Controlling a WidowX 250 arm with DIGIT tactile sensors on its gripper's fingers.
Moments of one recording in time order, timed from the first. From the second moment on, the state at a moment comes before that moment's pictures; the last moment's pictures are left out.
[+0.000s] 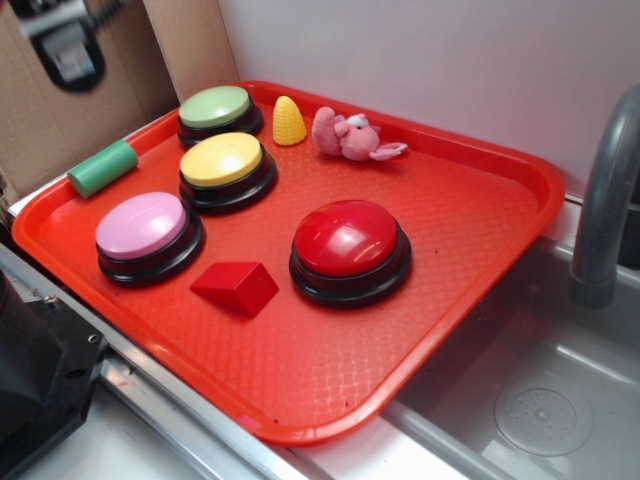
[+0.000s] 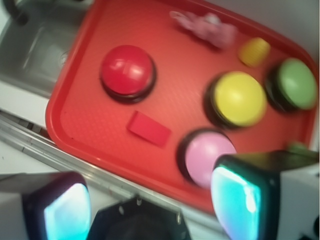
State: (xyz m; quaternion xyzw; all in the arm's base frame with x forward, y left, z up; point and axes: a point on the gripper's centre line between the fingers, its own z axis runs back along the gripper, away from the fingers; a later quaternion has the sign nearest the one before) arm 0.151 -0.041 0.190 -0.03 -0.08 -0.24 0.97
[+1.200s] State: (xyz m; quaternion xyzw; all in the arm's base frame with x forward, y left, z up) arm 0.173 -0.047 0.026 -0.05 -0.05 -0.61 0.79
